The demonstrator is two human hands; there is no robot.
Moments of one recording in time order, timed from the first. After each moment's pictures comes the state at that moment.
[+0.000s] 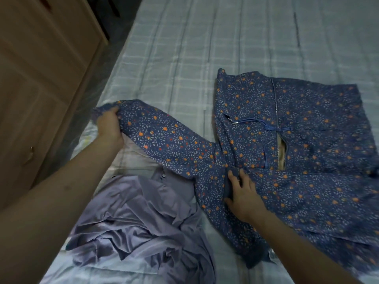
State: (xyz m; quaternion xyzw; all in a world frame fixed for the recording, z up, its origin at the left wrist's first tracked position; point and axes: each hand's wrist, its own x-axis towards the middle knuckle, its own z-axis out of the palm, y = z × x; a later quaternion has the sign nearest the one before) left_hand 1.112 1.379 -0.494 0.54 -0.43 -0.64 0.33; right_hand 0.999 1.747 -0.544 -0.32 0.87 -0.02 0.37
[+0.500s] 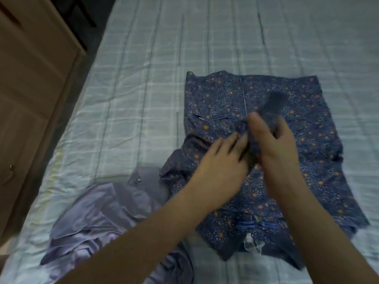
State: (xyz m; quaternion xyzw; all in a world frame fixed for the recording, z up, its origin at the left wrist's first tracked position) left_hand 1.019 1.676 -0.415 -0.01 -0.99 -0.12 0.05; right_hand 0.942 1.762 -0.378 -0.07 0.71 -0.67 0.17
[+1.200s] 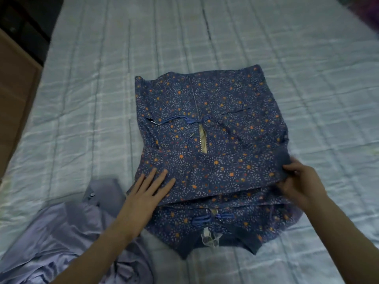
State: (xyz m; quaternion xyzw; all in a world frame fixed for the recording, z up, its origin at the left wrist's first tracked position) left_hand 1.079 1.665 -0.533 0.00 -1.00 0.00 -0.08; right_hand 0.845 1.990 -0.491 0.25 0.46 -0.79 0.31
